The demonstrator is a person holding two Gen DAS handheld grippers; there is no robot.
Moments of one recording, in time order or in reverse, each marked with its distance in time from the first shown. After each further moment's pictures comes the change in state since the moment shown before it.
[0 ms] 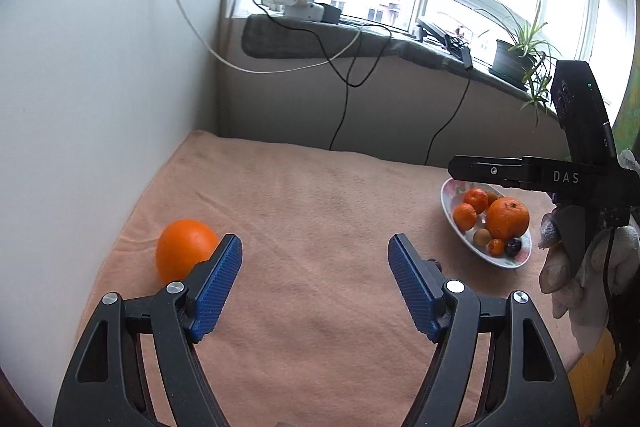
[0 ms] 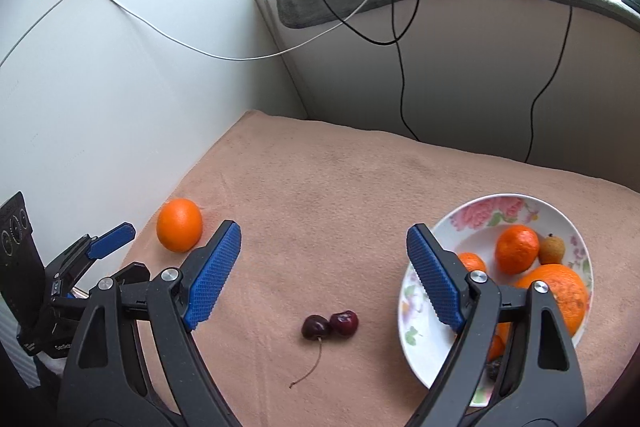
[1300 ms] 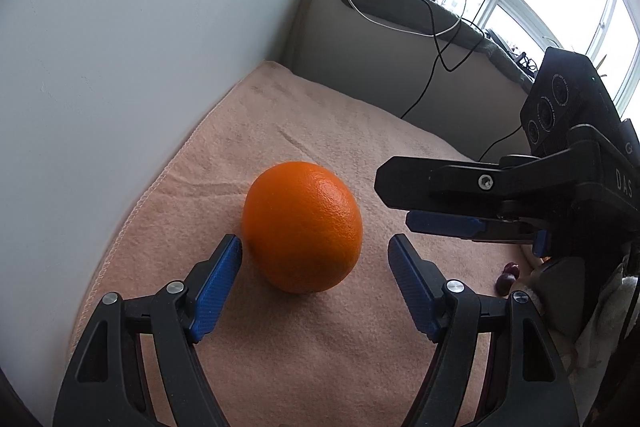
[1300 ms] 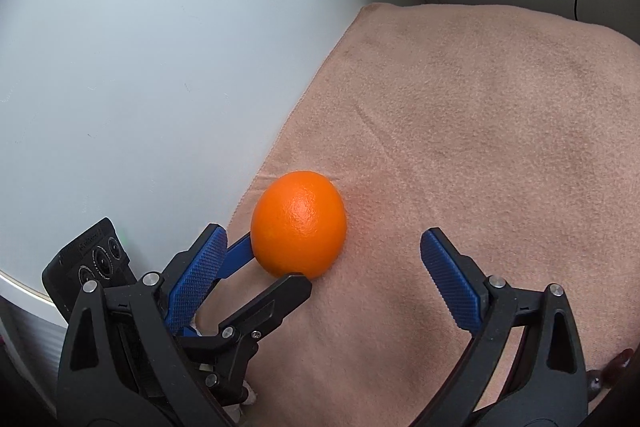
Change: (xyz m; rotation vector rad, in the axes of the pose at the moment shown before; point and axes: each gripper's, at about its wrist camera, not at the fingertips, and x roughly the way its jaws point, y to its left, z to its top) left arm 0.054 0.100 -0.024 -0.232 0.102 -0.018; right arm 0.158 0.106 -0.011 0.154 0.293 0.334
